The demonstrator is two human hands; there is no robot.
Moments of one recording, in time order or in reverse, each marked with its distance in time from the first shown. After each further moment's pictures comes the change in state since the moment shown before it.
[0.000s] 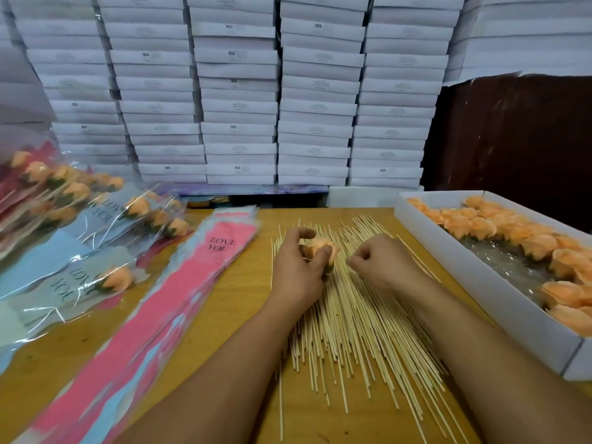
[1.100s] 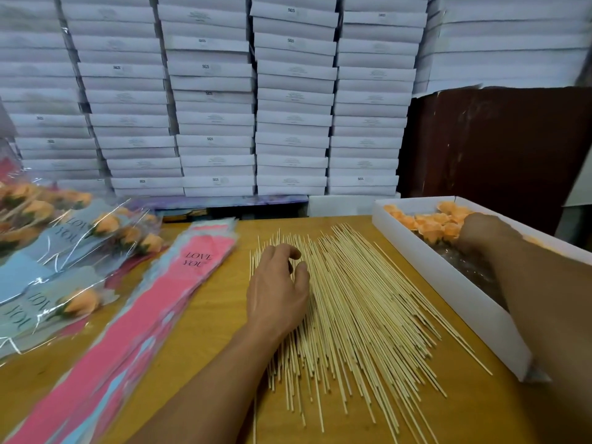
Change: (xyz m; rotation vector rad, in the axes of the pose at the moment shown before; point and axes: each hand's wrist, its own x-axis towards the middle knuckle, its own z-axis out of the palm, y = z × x) left_hand -0.006 -0.002 0.002 0.513 0.088 0.299; right_hand 0.080 0.175 -0.110 -0.492 0.183 0.556
